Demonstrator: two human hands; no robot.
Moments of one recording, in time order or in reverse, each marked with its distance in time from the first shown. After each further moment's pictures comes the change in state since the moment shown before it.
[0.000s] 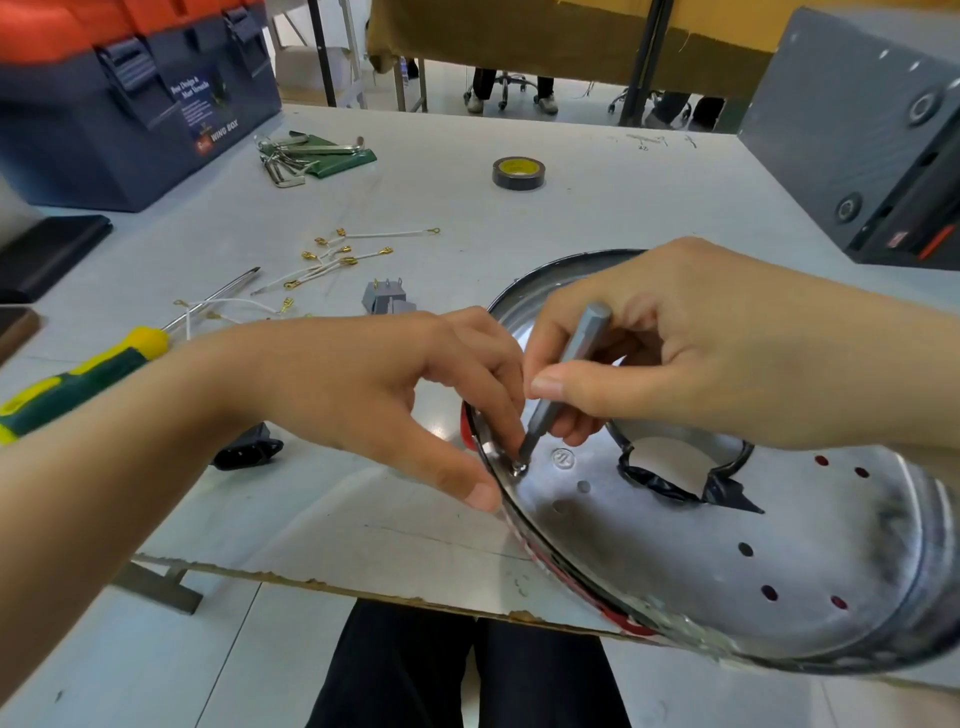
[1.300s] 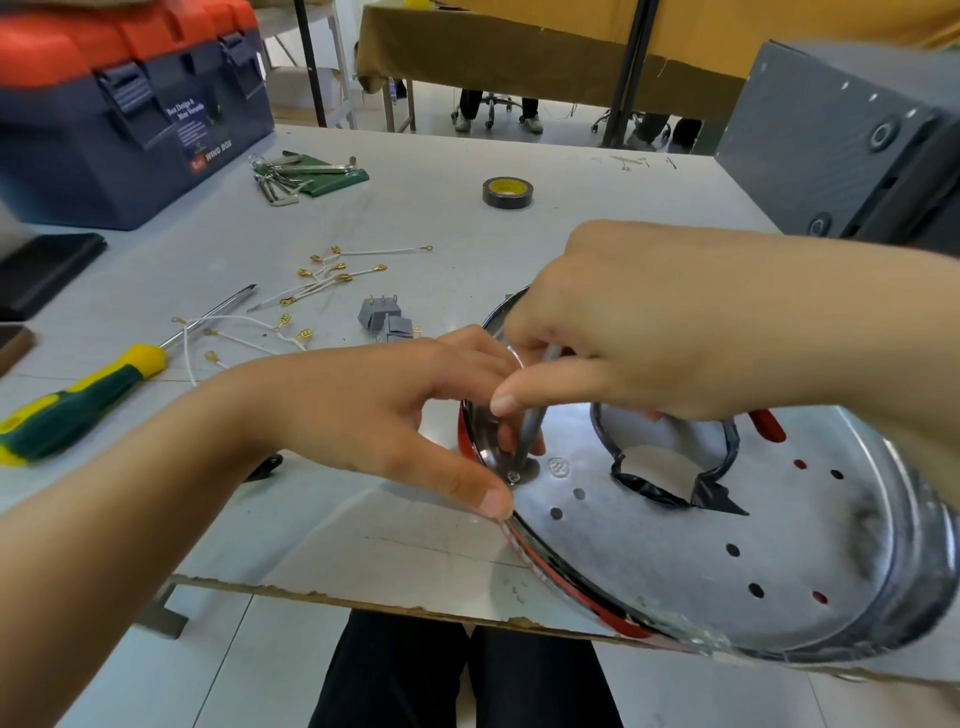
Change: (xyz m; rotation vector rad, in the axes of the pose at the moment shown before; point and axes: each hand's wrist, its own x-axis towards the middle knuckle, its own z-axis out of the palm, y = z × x) left_hand -0.006 0.013 0.002 -0.062 -0.021 -0.120; right_hand 0.010 -0.064 -0.025 -0.665 -0.136 0.057
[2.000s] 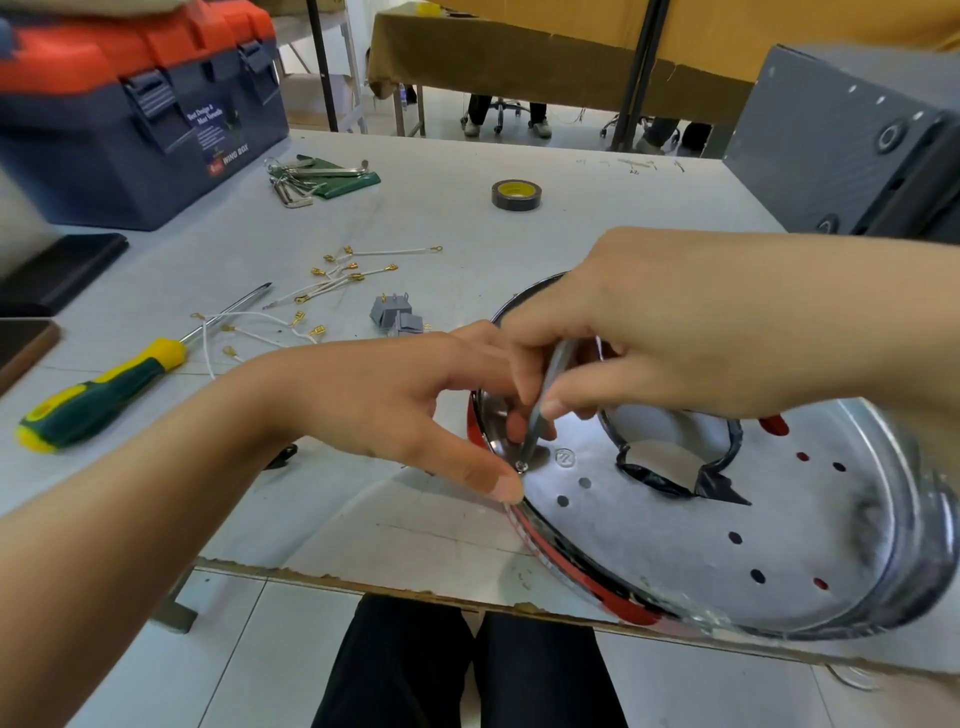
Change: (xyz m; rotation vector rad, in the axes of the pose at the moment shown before) left_hand 0.000 0.002 0.001 -0.006 0.008 -0.028; right_hand -0.008 0.000 0.001 0.119 -0.026 -0.023
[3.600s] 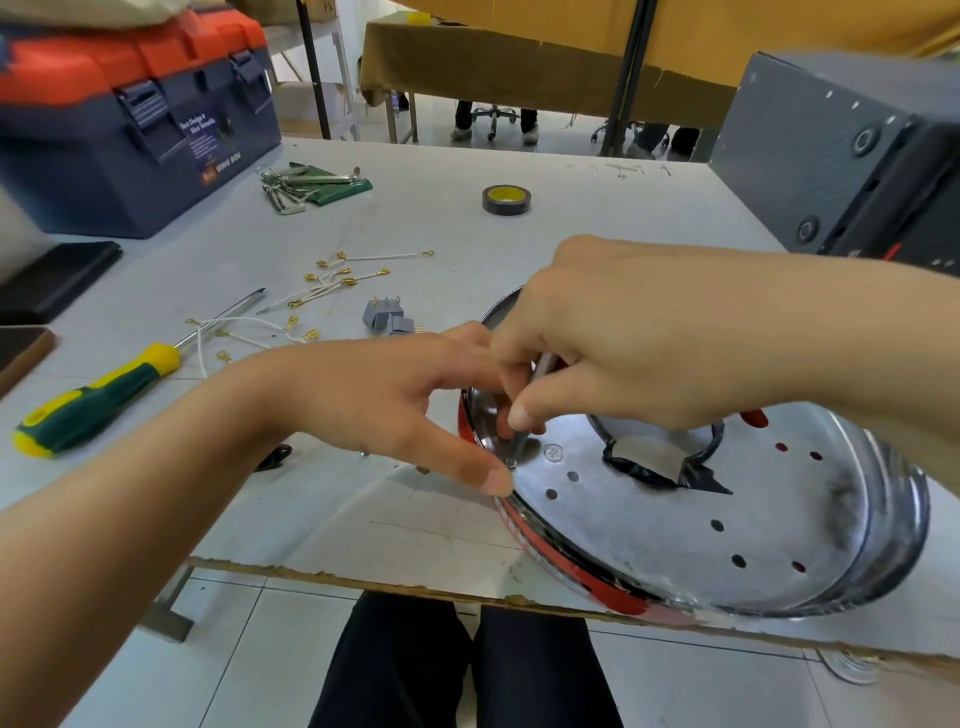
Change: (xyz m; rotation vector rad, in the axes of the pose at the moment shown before) left_hand 0.001 0.003 -0.001 0.011 -0.023 -0.007; right_hand 0.011 -0.019 0.000 -0.060 -0.078 0.254
